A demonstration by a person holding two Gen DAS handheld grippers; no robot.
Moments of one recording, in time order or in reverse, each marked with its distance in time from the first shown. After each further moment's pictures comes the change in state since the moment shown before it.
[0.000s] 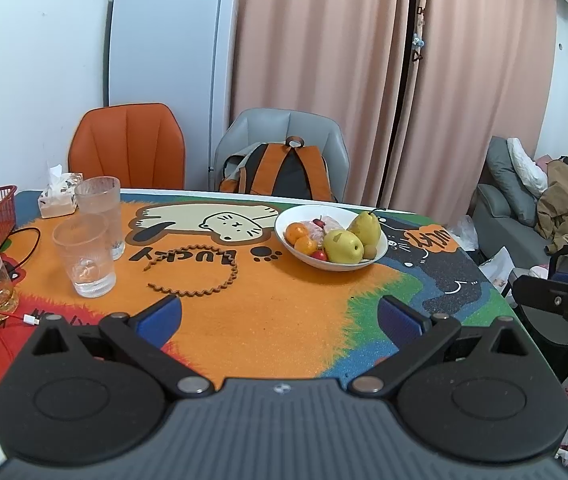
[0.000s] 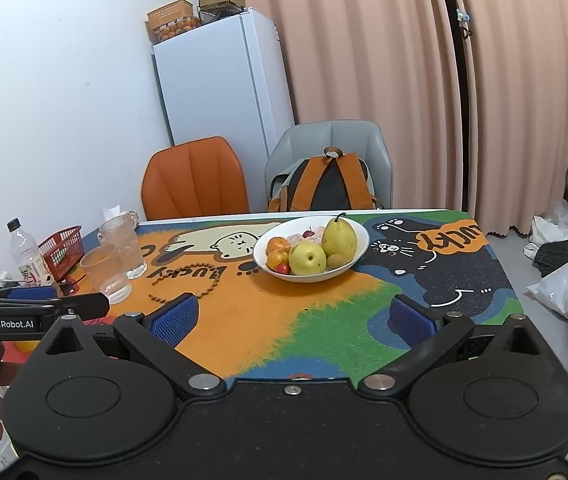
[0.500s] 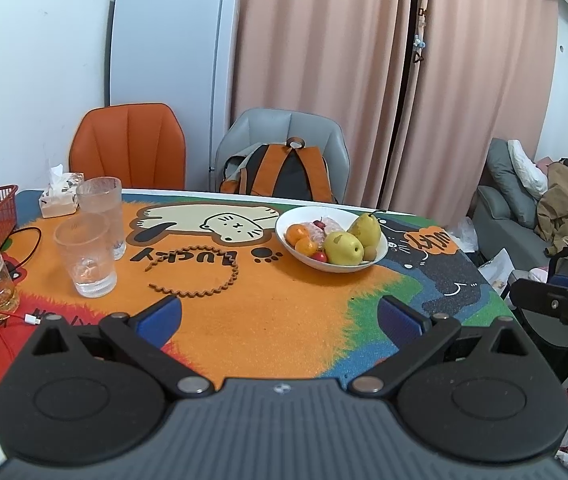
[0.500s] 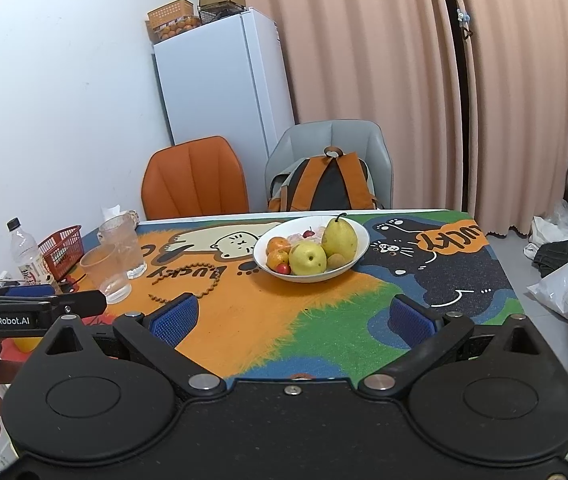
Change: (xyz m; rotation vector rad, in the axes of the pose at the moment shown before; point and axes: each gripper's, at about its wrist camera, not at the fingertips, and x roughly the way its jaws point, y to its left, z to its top) left arm -0.003 0.000 0.001 -0.007 -0.002 0.003; right arm 0.001 -0.002 0.000 -0.002 0.000 0.002
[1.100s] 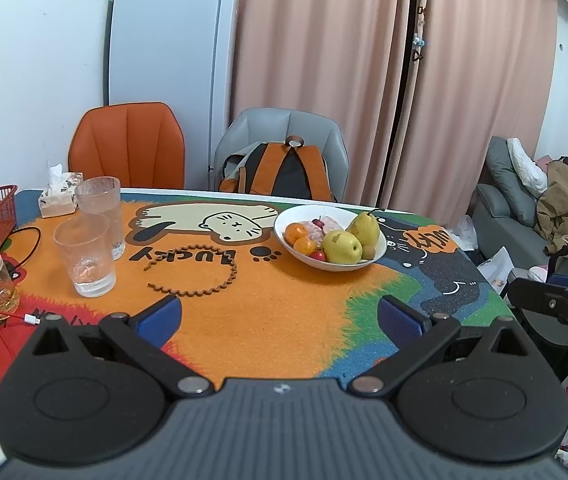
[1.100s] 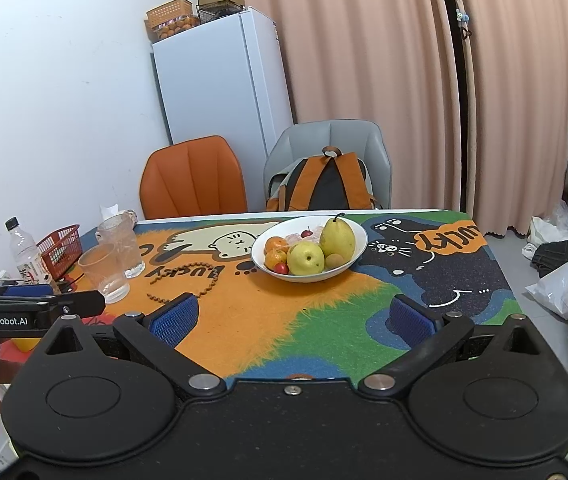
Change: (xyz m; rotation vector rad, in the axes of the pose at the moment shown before) left arm -0.001 -0.002 0.001 0.003 0.004 -0.001; right arm 0.000 0.000 0.000 -0.001 0.002 -0.005
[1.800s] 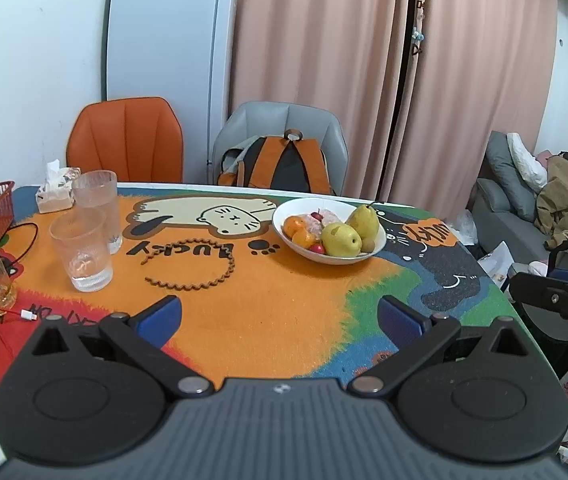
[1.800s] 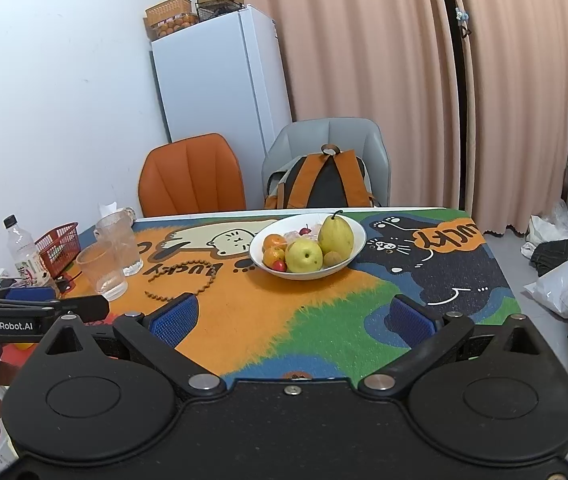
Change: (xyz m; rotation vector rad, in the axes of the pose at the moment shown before) left arm 0.006 -0.002 -0.005 0.000 0.019 -0.007; right arm 0.002 -0.001 0.000 0.002 0.007 -0.005
